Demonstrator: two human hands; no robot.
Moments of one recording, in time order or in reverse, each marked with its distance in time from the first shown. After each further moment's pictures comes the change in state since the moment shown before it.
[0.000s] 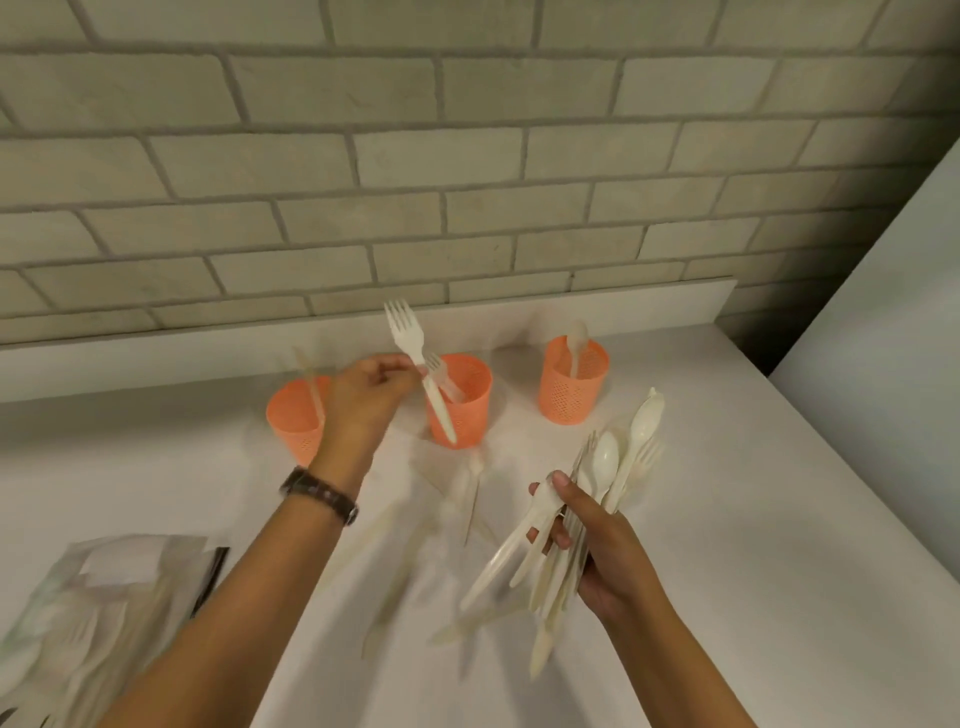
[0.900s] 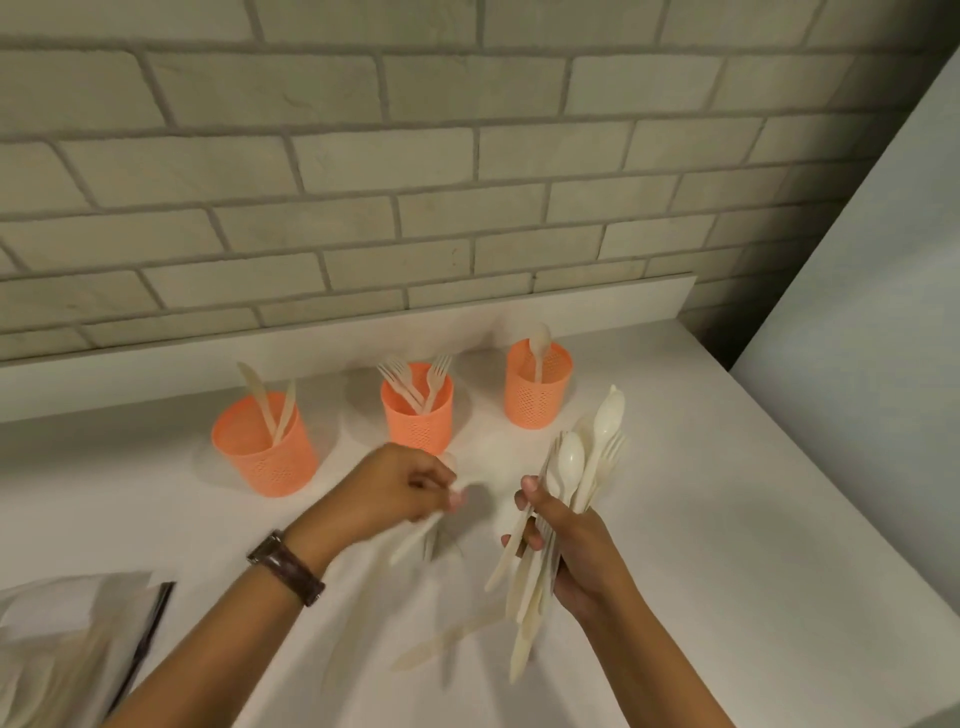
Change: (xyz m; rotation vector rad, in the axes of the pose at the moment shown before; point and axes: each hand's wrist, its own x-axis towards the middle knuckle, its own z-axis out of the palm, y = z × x) left_hand -0.033 -0.023 0.024 0.483 -0.665 -0.072; right_hand 0.013 -0.007 -0.012 -0.047 -0.016 -0.031
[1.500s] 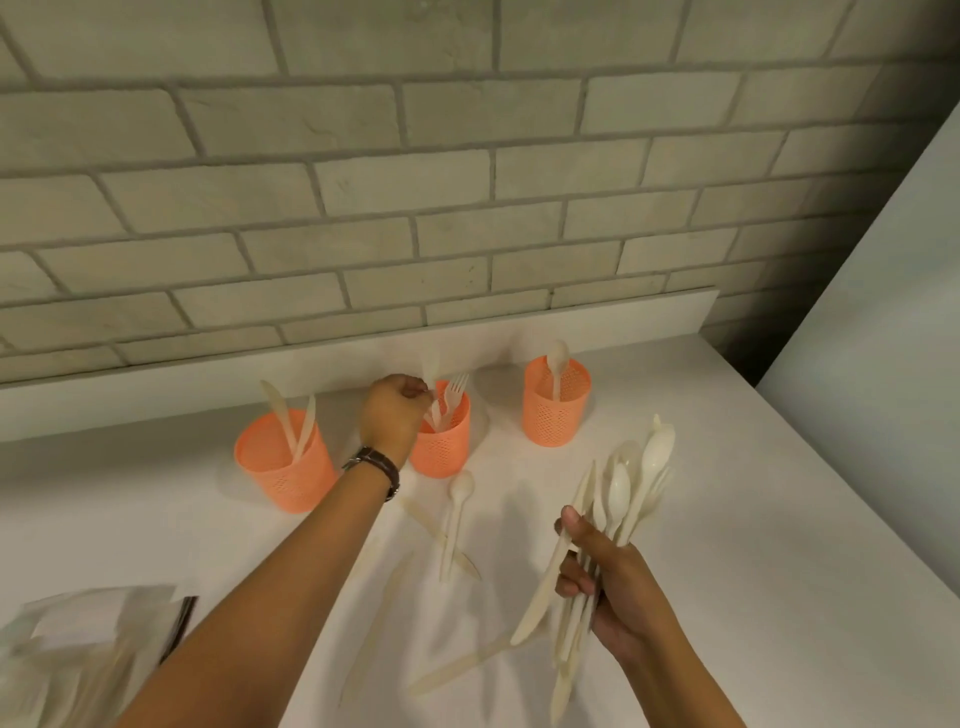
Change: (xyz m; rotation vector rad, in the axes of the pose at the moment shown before) left_hand 0.117 -0.020 -0.026 -0.142 0.693 -0.050; right_hand -0.002 -0.005 -0.015 0.100 0.033 0.100
